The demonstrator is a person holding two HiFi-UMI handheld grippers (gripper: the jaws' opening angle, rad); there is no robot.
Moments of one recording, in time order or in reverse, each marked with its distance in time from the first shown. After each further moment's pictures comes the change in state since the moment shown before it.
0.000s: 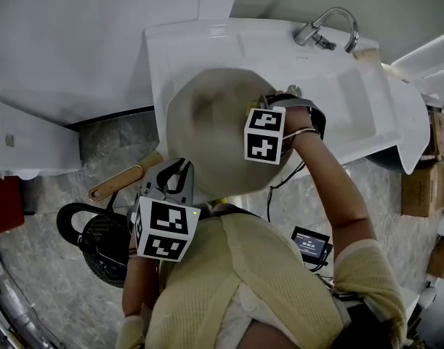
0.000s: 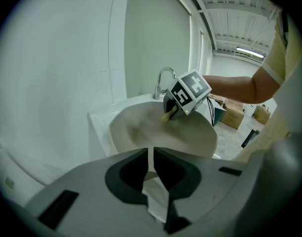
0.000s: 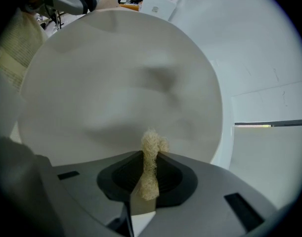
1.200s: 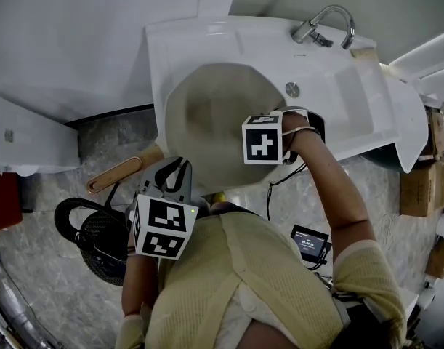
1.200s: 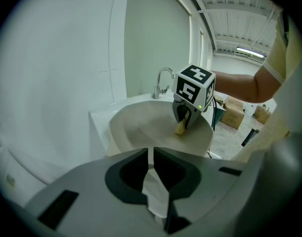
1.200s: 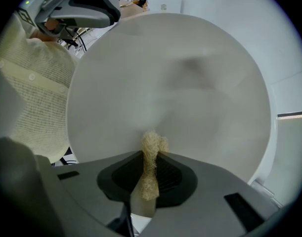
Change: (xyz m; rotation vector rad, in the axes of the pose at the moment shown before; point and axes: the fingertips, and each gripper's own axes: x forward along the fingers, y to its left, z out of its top) left arm -0.008 -0.007 -0.010 0.000 -0.005 0.007; right arm -0.023 0.088 0.008 -0.006 -0.032 0.417
